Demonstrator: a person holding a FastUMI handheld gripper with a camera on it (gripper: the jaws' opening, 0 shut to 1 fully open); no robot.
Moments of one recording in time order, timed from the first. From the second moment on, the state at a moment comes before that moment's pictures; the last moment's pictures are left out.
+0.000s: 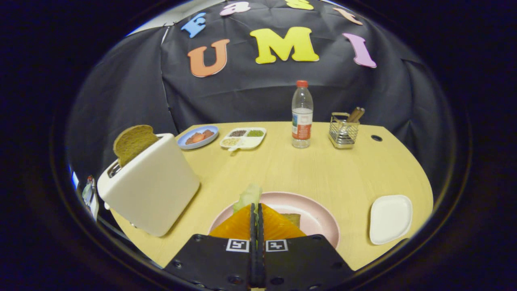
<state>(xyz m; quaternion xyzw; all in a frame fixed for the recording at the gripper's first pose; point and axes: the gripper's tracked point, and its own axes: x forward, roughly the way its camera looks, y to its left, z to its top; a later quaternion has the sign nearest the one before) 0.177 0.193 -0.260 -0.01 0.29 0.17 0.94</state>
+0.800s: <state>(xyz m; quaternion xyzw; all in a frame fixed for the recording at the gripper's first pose) 0.188 0.176 -0.291 0.00 0.32 0.14 0.94</state>
